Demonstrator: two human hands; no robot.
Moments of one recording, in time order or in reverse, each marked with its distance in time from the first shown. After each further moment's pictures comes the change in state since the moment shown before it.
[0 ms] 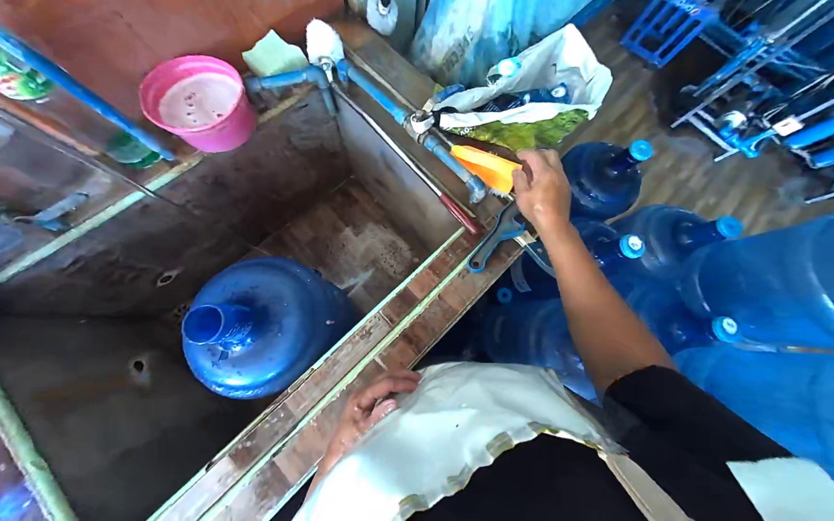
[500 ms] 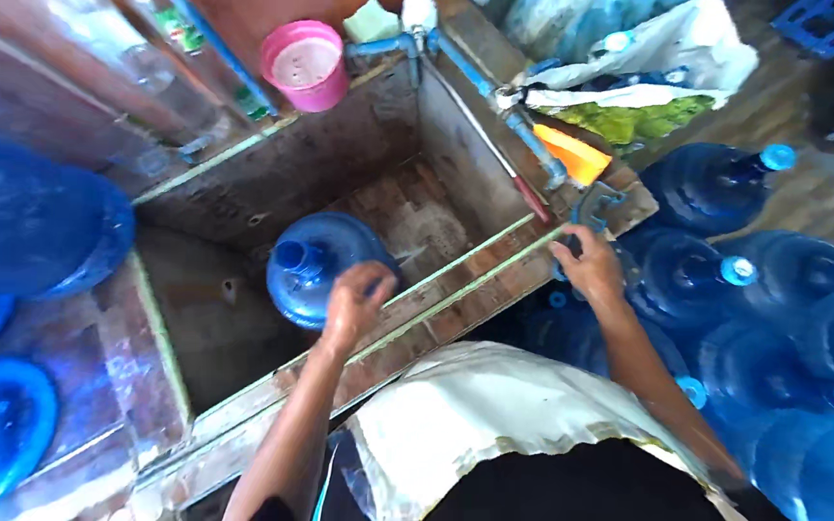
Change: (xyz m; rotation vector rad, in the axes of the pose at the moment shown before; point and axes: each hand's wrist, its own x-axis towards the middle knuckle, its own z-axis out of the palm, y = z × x) left_hand 0.033 0.061 -0.070 0.981 0.427 -0.168; right_hand -0.104 0.016 0.038 0.061 -0.300 0.123
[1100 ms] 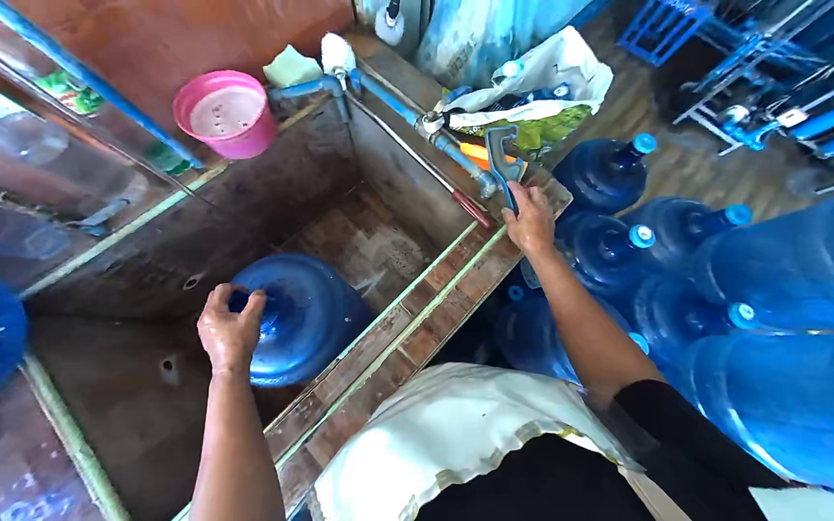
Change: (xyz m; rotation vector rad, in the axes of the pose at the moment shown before) left_hand 0.049 -0.085 -0.060 0.086 0.301 -0.279; right_hand 0.055 -0.018 -0.007 -0.105 0.279 -0.016
